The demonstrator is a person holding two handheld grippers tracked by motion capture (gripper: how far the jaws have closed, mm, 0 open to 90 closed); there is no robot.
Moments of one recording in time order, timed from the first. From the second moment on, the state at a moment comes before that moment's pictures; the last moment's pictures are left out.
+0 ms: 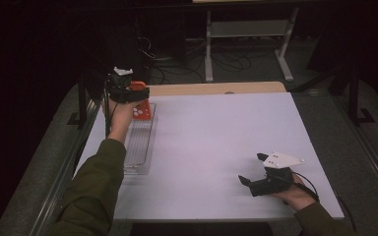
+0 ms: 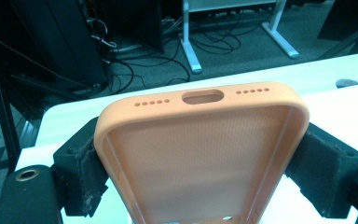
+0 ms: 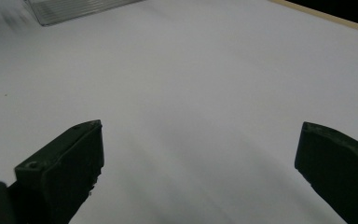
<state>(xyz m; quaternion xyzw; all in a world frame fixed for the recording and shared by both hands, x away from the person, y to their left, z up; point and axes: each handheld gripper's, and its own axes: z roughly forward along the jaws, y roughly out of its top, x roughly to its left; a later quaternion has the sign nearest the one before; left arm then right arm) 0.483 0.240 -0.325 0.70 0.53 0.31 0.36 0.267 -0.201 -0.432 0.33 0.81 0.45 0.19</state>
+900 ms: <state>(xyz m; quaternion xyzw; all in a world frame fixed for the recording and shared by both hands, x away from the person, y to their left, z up) 0.497 0.240 -0.358 0.70 0.56 0.29 0.33 0.267 -0.200 -0.432 0.33 0.81 0.45 0.19</state>
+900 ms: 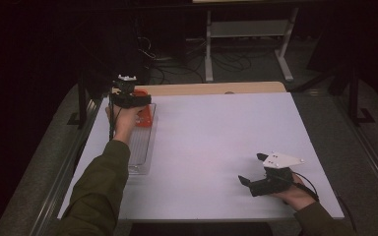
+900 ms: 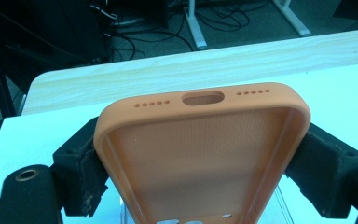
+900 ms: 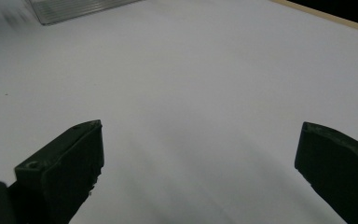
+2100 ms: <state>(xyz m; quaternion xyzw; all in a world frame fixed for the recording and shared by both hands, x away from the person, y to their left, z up) 0.528 0.239 -0.373 0.70 0.56 0.29 0.34 0.266 -0.200 -0.431 0.33 0.81 0.45 0.19</state>
